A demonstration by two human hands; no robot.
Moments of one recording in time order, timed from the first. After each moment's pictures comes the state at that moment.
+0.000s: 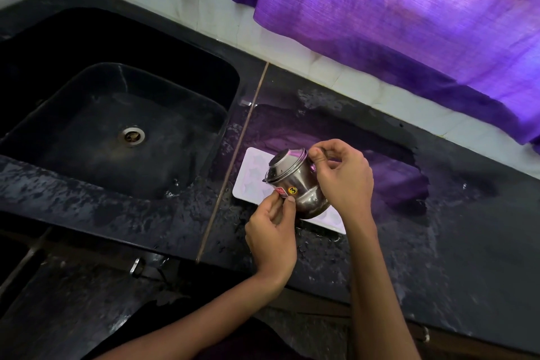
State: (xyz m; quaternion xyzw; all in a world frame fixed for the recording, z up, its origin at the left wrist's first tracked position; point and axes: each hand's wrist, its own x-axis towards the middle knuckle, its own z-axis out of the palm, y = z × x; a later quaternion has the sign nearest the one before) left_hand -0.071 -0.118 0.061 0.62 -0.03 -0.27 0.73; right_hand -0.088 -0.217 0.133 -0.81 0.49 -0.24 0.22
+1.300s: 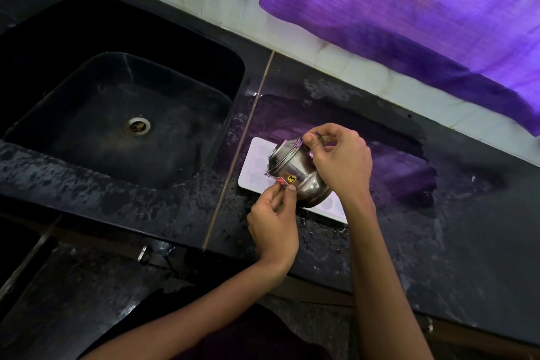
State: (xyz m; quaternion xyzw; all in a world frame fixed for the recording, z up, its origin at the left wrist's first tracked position) left_hand -0.069 -0.115 0.061 0.63 -0.02 -0.28 0.72; right_hand -0.073 -0.220 0.133 -0.84 0.46 -0.22 0.19
